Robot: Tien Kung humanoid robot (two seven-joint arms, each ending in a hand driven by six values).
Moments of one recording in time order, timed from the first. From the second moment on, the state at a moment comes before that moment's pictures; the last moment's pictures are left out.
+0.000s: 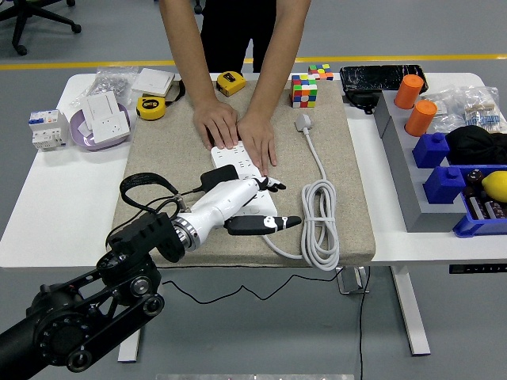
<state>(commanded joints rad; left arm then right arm) -0.40 0.17 -0.77 -1.53 1.94 -0.11 0.39 0.07 -0.19 1.08 0.18 -1.29 0.05 0.03</state>
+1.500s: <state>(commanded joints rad) -0.44 0.15 -0.74 -1.41 2.03 -0.31 0.48 0.07 -0.19 1.09 0.18 -1.30 0.05 0.03</state>
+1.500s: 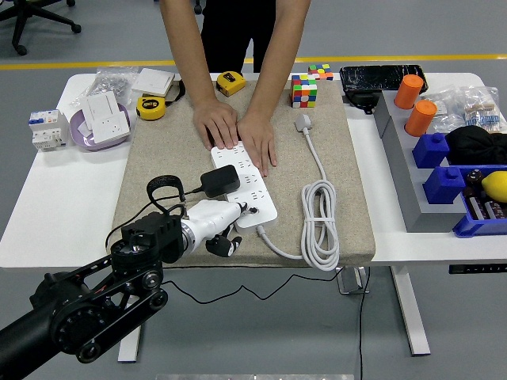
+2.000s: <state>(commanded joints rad) -0.40 0.15 -0.80 -1.50 2.05 -0.24 0.43 0.07 -0.18 1.08 0.18 -1.29 0.05 0.03</state>
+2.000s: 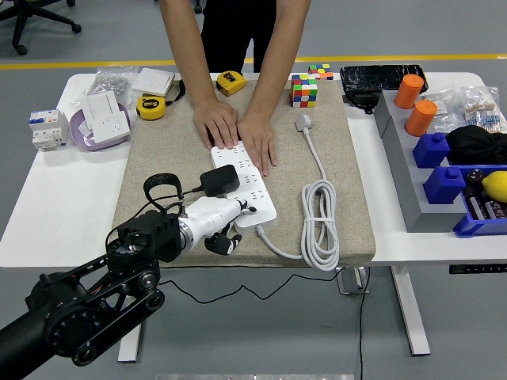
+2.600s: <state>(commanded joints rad) -0.12 0.11 -0.96 -1.59 1.40 0.03 0.02 0.06 -0.18 1.10 0.18 -1.31 0.05 0.03</state>
